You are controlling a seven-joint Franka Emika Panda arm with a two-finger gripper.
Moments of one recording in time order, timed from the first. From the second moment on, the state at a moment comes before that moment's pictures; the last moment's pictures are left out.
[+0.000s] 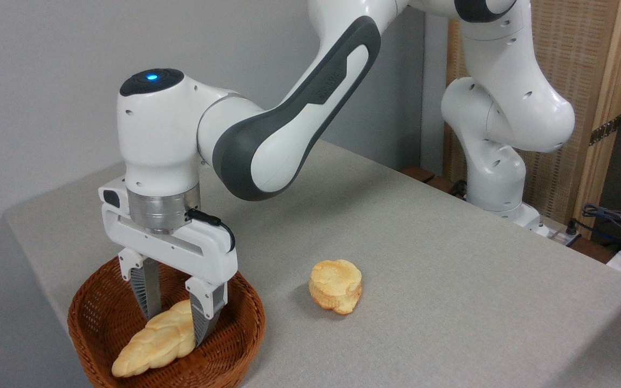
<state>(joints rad) 0.03 0.31 -0.15 -1.77 -0.01 2.26 0.29</state>
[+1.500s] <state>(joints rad) 0.04 0.25 -0.14 -1.74 0.00 2.22 0.29</state>
